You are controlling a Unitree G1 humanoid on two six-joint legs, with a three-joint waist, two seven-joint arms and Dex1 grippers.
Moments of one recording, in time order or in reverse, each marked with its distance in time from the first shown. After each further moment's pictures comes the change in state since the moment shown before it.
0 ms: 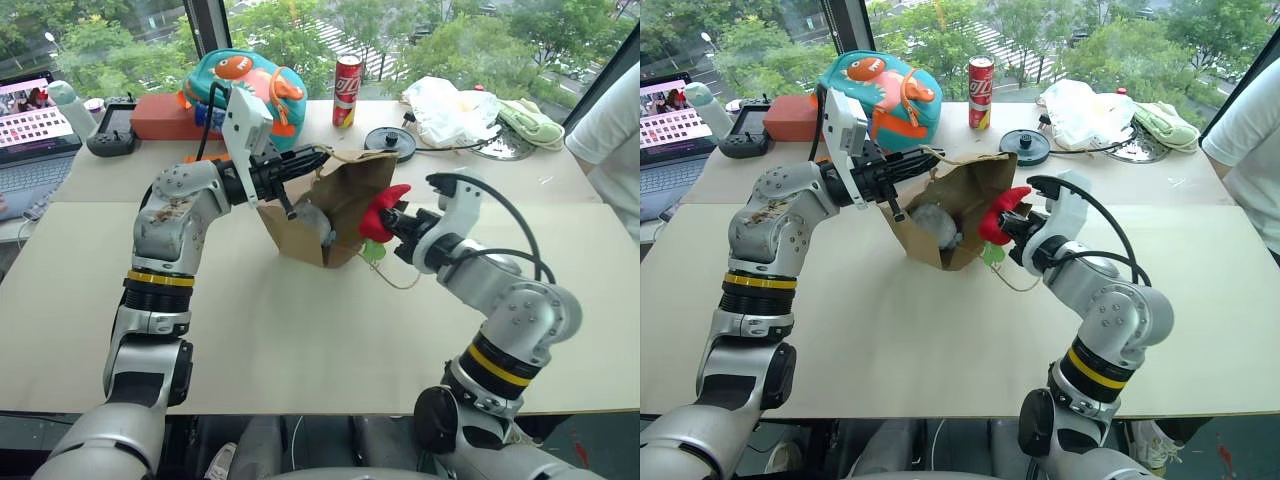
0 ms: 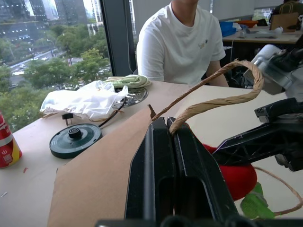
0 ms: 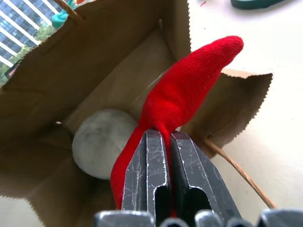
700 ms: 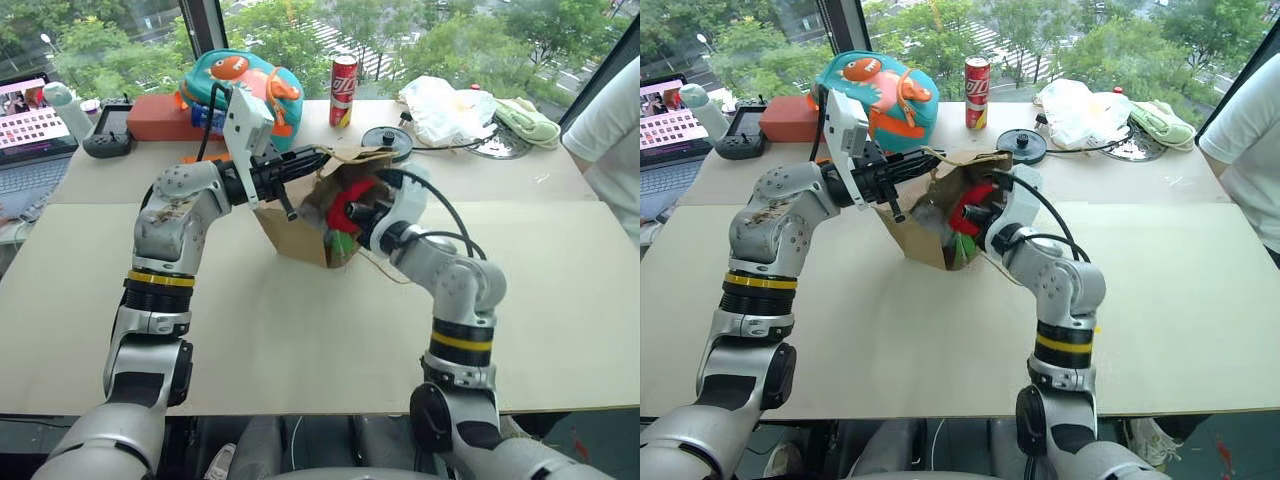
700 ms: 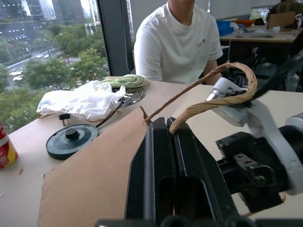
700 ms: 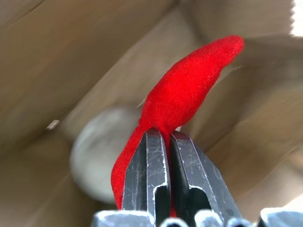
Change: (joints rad) left arm 0.001 -0.002 -0.005 0.000 0.001 -0.001 -0.004; right arm -0.100 -0.003 0.146 0.395 -0.043 -0.394 -0.011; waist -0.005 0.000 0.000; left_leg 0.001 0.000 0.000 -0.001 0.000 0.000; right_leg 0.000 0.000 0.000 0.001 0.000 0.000
